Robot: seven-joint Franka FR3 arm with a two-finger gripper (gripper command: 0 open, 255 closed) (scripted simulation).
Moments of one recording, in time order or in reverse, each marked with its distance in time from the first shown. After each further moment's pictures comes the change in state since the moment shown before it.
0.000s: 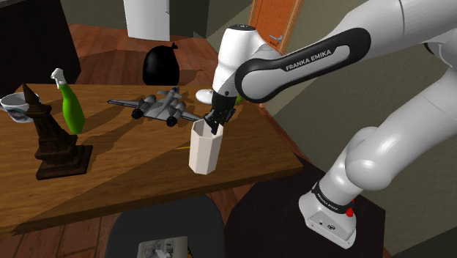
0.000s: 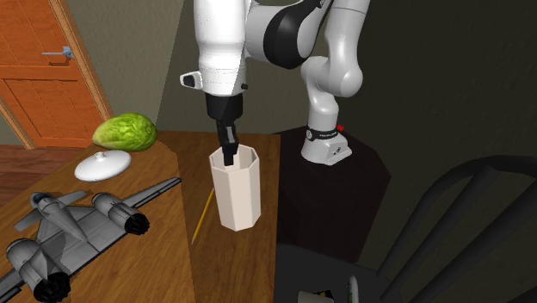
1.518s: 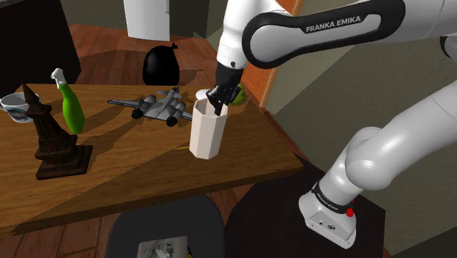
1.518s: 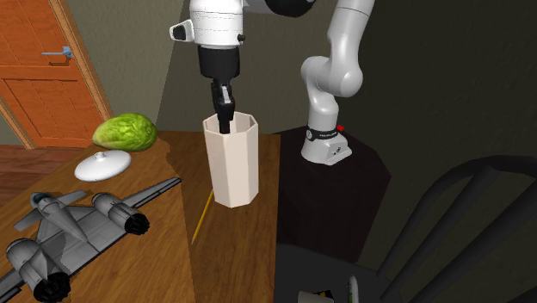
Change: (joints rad) arm 0.003 -0.092 -0.025 0.137 0.021 -0.226 -0.025
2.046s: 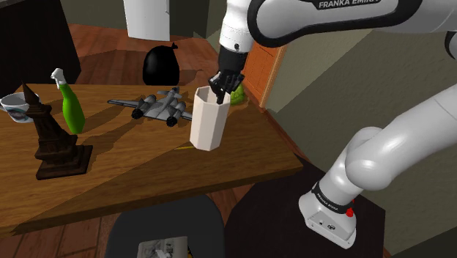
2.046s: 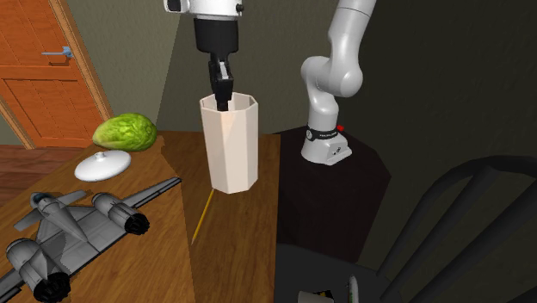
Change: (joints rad) arm -0.001 -0.025 -0.010 0.088 0.002 -0.112 -0.004
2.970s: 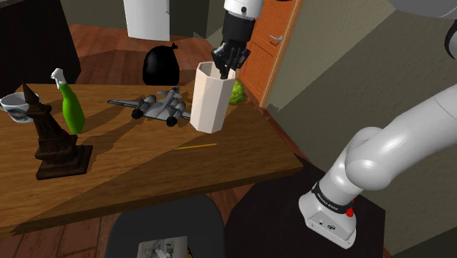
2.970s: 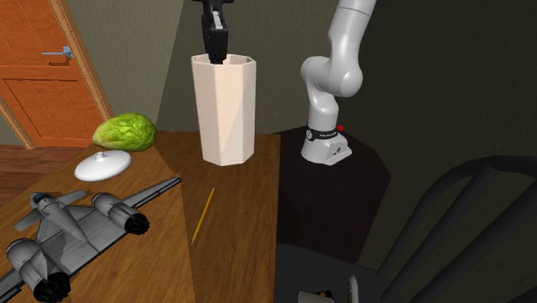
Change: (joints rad) arm -0.007 0.002 -0.012 0.191 -0.008 -0.190 -0.001
